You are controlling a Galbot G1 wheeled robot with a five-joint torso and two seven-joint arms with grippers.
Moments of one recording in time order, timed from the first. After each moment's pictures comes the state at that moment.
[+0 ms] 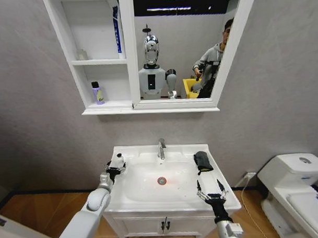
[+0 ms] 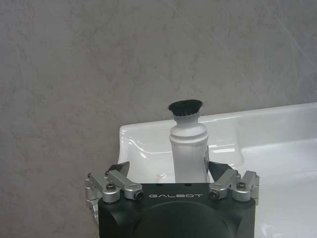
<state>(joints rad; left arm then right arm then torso) 0.94 -1.11 -0.24 -1.53 -0.40 0.16 -0.13 -1.66 1.38 0.58 1.96 0.08 0.31 0.12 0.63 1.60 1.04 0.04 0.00</state>
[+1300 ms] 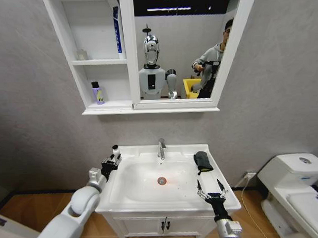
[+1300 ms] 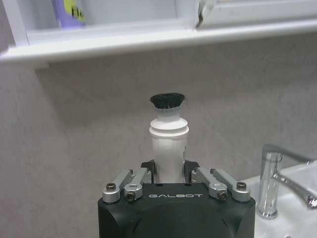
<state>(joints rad) 1.01 -0.67 -0.31 -2.14 -0.80 0.36 -0.26 -1.64 1.38 0.58 1.94 0.09 0.31 0.12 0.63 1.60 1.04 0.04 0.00</state>
